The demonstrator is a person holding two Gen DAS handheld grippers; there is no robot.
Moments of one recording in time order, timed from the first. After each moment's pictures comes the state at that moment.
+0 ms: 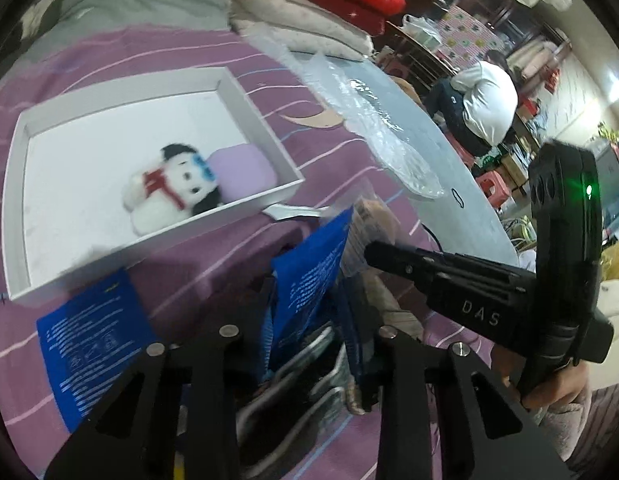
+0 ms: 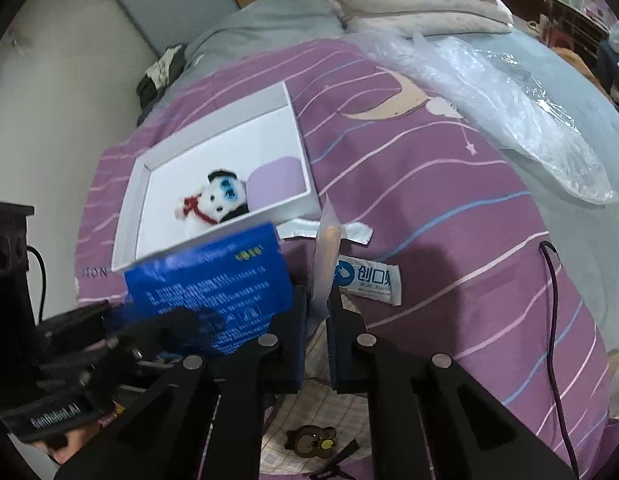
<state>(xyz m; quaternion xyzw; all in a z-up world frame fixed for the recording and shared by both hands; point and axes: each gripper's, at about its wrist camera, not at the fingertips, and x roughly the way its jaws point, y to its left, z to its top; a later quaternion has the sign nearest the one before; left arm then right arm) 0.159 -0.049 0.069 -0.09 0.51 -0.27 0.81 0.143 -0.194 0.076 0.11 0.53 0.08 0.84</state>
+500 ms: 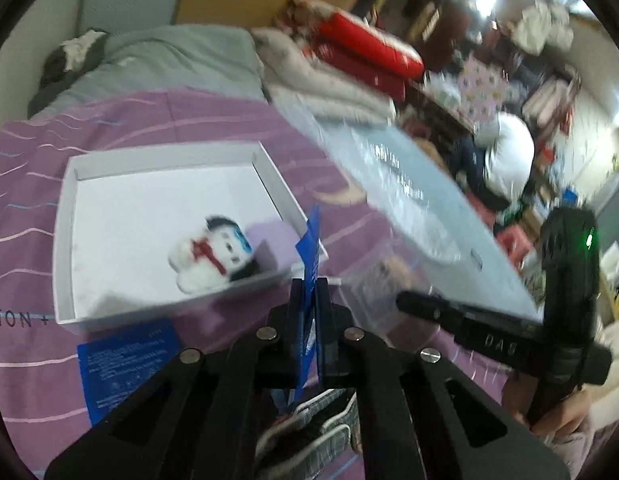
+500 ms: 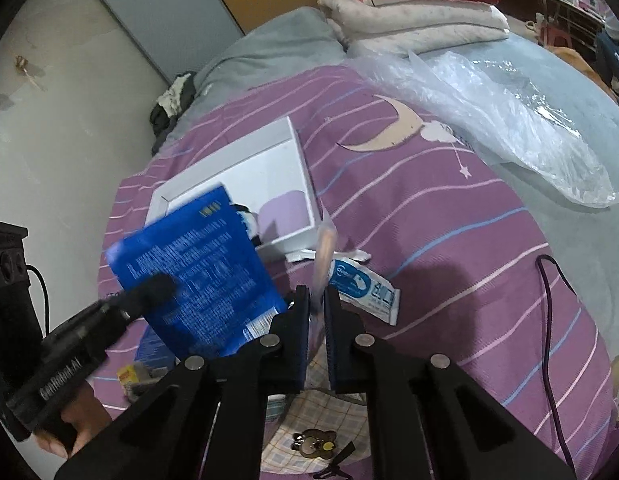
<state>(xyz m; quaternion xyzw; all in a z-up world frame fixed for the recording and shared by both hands) 0.156 -0.020 0.099 -0.13 0.41 -0.20 0.88 0.143 -0.207 0.097 0.14 0.50 0.10 0.85</state>
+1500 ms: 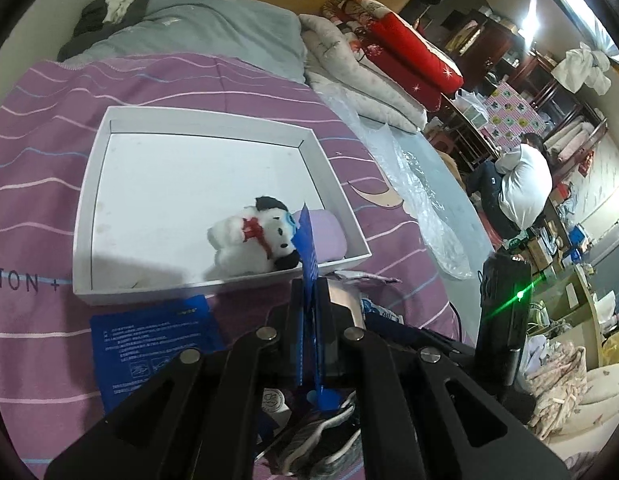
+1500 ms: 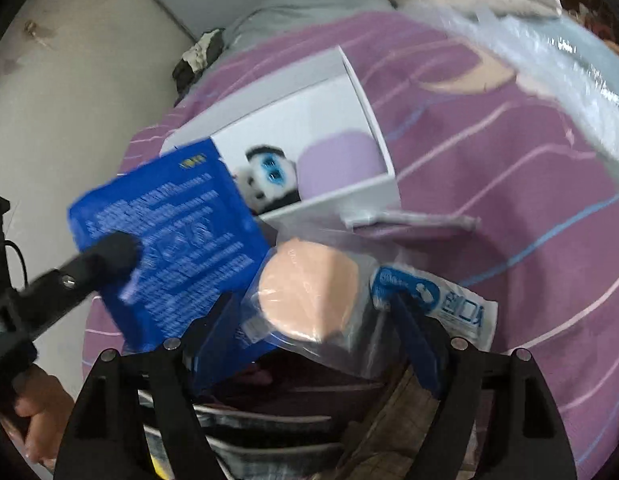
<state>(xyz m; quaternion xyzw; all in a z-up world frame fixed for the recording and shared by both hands) 0.162 0.015 0.078 -0.19 0.45 -0.17 0.86 0.172 -0.156 0.025 0.13 0.54 0.17 0.81</state>
